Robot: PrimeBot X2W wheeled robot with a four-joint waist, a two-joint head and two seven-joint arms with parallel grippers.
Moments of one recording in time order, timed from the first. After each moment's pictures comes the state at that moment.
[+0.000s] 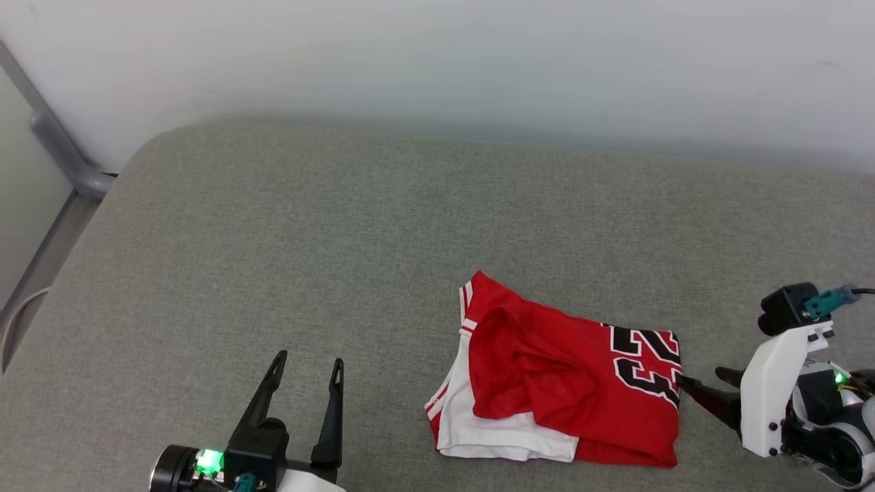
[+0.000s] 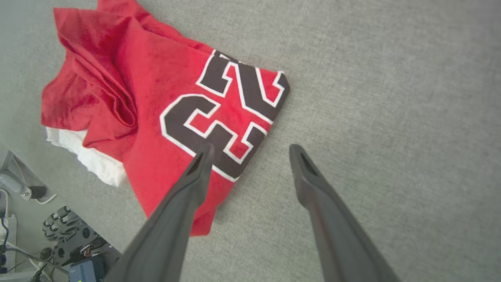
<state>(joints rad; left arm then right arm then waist) 0.08 0.10 -0.17 0.05 -0.01 0.04 -0.26 -0.27 -0.52 0.31 0.24 0.77 0.13 0.66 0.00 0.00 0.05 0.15</state>
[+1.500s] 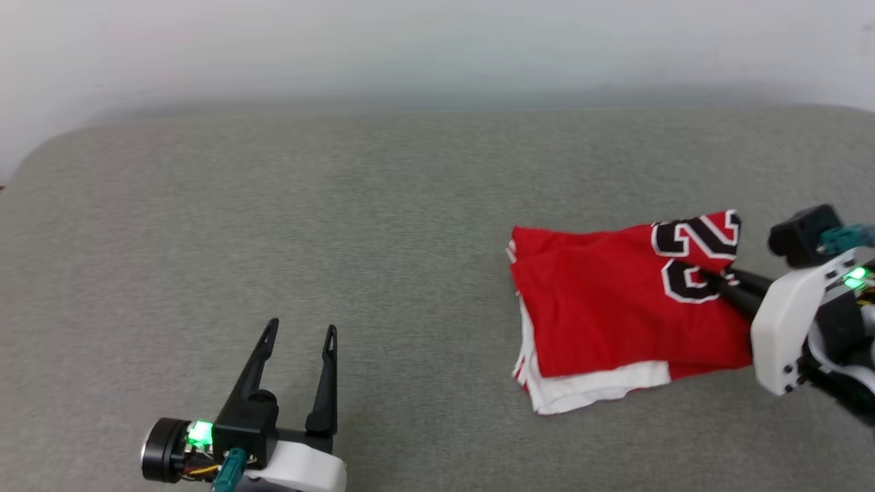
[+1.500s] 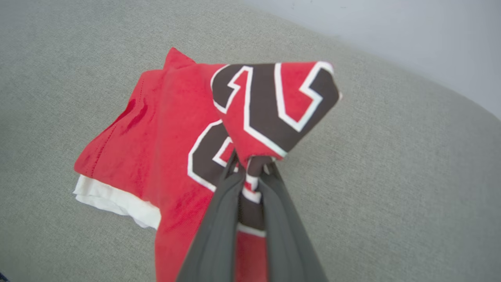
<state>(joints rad) 0.02 0.09 -0.15 0.03 -0.02 0.05 -0.26 -0.48 -0.68 0.54 0.19 0.70 0.13 0.37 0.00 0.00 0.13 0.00</state>
